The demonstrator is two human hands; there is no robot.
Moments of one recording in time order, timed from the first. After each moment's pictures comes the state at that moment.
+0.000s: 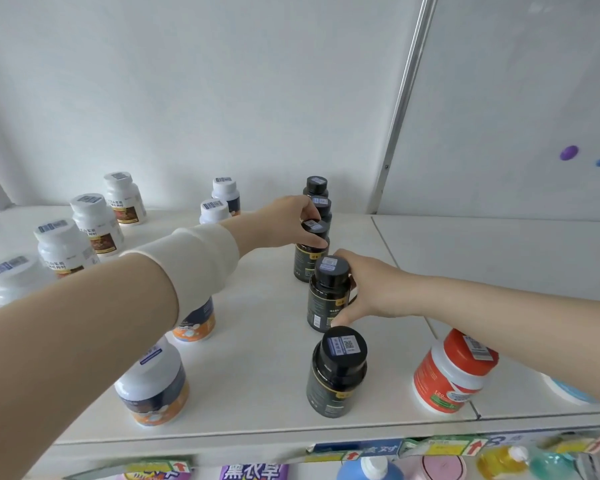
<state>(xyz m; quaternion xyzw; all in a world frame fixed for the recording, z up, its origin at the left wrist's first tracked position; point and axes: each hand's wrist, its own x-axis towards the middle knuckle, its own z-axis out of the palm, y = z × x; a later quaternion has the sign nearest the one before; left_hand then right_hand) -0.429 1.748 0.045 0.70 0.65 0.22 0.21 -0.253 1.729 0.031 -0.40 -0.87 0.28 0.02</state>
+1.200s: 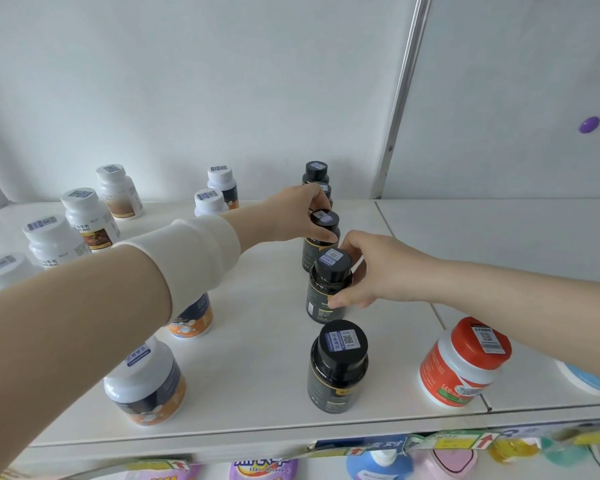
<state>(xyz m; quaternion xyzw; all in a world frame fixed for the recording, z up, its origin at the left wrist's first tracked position) -0.414 1.749 0.045 0.72 0.64 0.21 0.19 -0.246 1.729 0.038 -0.45 -0.83 0.34 0.05</state>
